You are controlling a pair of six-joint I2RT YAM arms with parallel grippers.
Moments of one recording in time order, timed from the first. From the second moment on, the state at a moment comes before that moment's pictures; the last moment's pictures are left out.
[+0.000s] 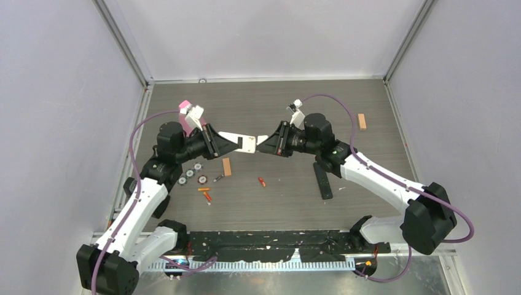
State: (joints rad) left arm -0.28 0.93 0.77 -0.14 0.63 -0.75; right arm 0.66 1.29 0.90 0.07 -0.46 0.95
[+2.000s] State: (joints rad) left arm -0.28 0.73 0.79 -0.51 0.94 -0.36; right arm 0.87 1.17 0.90 -0.08 -0.48 0.53
